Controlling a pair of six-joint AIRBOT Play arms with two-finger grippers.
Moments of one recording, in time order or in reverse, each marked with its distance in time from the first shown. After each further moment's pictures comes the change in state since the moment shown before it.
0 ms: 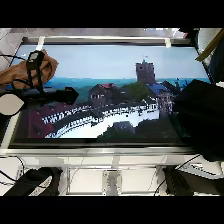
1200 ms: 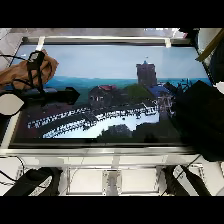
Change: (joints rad) left arm 0.000 0.000 0.000 -0.020 -0.001 0.000; right arm 0.720 0.337 -0.064 0.459 -0.176 -0.032
